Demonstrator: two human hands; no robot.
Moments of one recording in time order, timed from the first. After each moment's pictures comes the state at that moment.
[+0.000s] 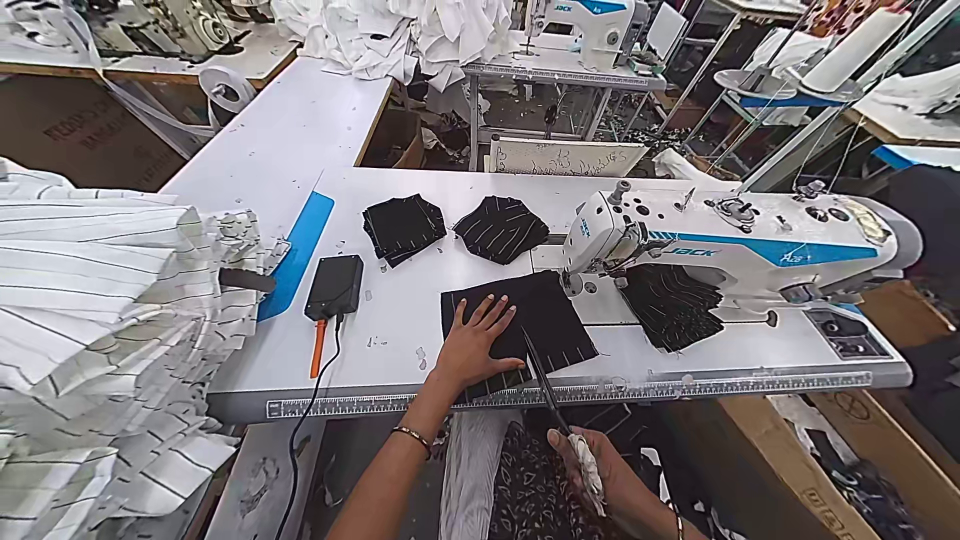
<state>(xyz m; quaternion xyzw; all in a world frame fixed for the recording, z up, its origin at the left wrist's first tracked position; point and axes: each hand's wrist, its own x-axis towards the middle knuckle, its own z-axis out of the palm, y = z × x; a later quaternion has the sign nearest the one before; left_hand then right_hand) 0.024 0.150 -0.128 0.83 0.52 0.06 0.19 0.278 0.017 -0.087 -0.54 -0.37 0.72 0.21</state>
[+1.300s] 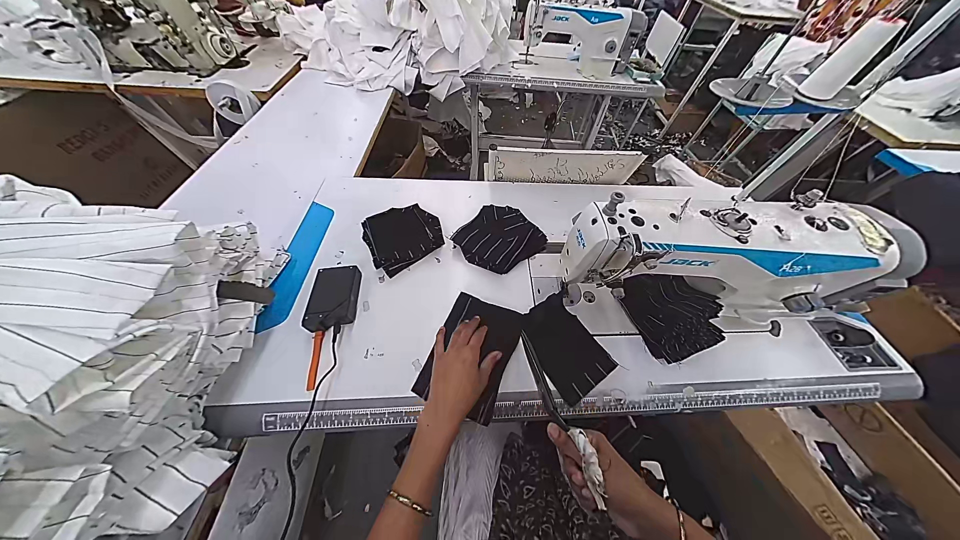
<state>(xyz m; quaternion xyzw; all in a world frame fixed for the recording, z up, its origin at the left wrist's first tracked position) 0.032 0.120 -0.088 0.70 0.66 0.14 0.25 0.277 0.035 -0.073 -0.52 -0.32 0.77 0.21</state>
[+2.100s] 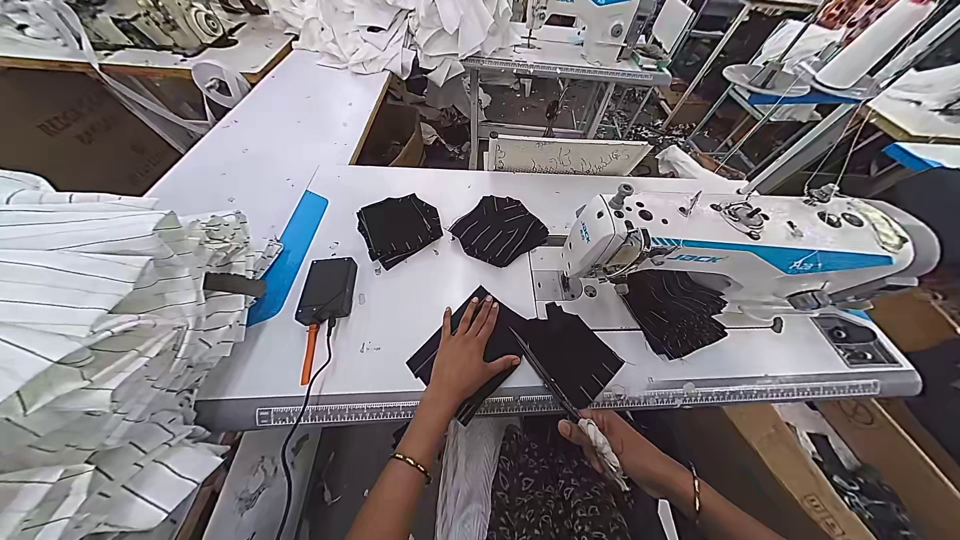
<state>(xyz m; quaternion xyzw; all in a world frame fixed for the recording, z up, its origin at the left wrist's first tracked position) 0.031 0.141 -0.129 0.77 0.60 0.08 0.20 0.307 0.070 -0.068 -0.56 -0.44 0.70 0.06</state>
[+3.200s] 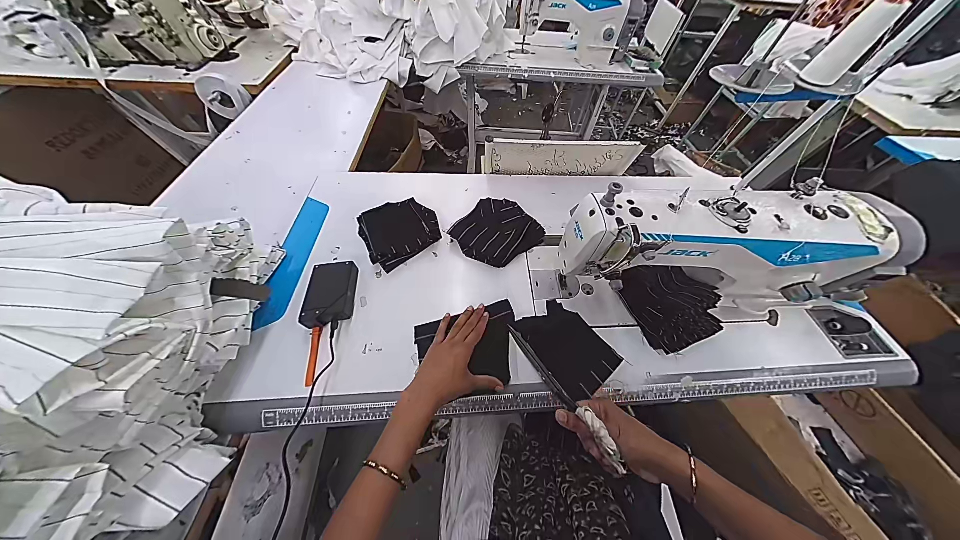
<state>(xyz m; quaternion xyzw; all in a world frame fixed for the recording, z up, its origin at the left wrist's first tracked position) 0.001 0.132 -0.112 0.79 0.54 0.07 0.27 0.304 0.076 -0.061 -0.54 -0.41 0.73 0.06</state>
